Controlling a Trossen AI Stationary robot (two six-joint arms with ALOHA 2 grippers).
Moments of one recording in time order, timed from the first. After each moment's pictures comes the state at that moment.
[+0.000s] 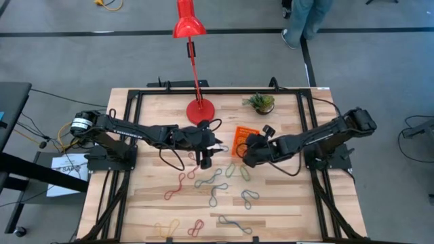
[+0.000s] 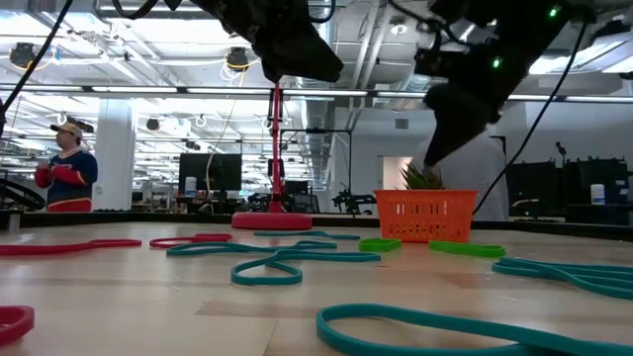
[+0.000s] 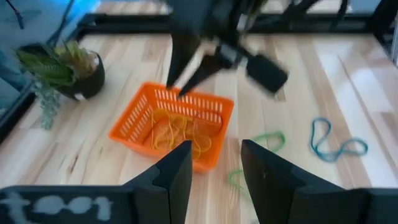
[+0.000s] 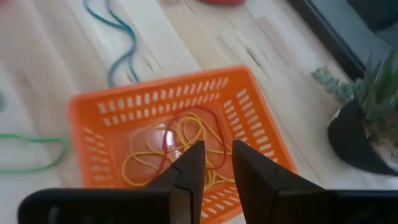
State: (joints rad) left arm -0.07 1.52 1.05 -0.04 -0.15 -0.04; right arm 0.23 1.48 0.88 -0.57 0.66 0.52
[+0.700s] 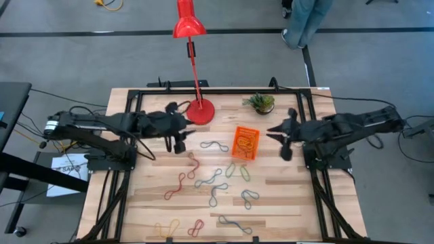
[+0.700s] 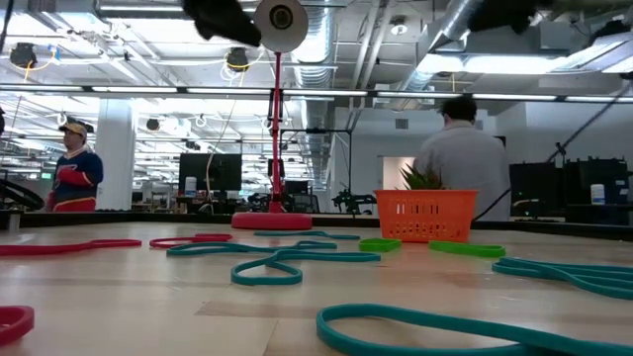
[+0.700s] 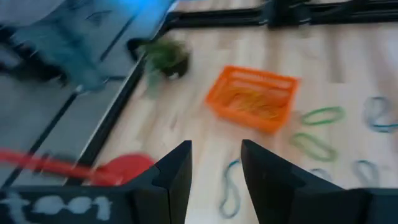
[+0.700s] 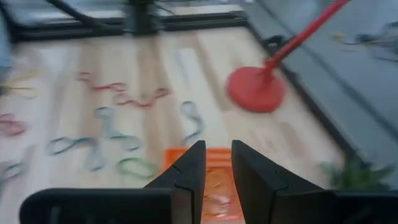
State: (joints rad) left arm -0.01 1.13 1.02 -0.45 -0.33 0.00; right arm 0.26 0.82 0.90 -0.69 0.42 0.18
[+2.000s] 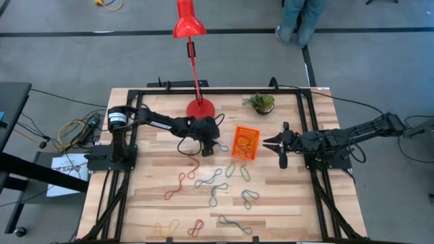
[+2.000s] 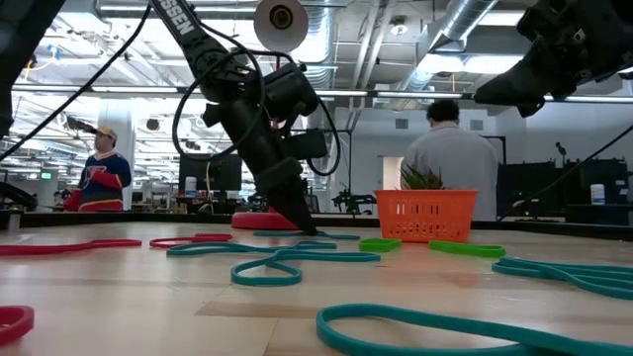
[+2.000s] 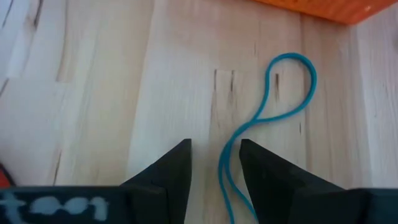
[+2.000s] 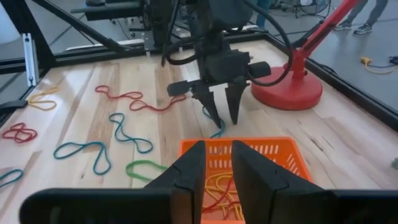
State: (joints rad) left arm 0.21 1.92 1.02 -0.07 0.06 0.12; right arm 0.23 0.58 0.29 -0.05 0.37 0.16
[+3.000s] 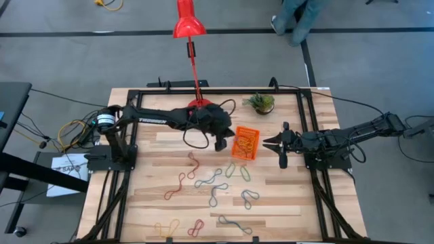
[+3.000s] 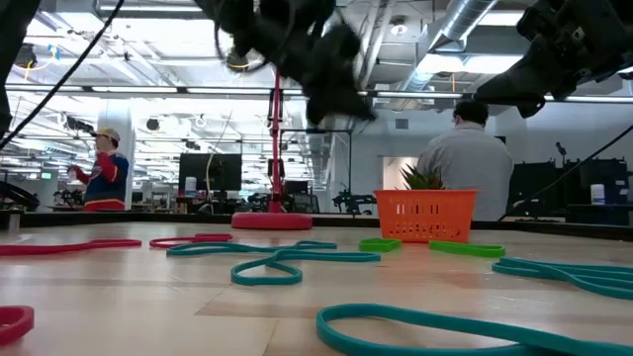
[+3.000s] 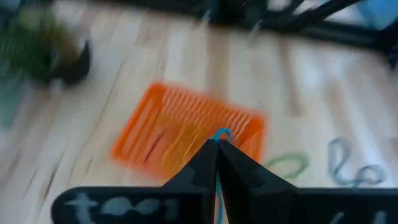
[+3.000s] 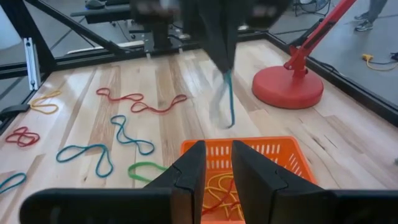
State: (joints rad) left arm 0.17 1.79 1.32 -0.12 0.18 -0.05; right arm 0.23 0.58 0.29 -0.05 0.37 0.18
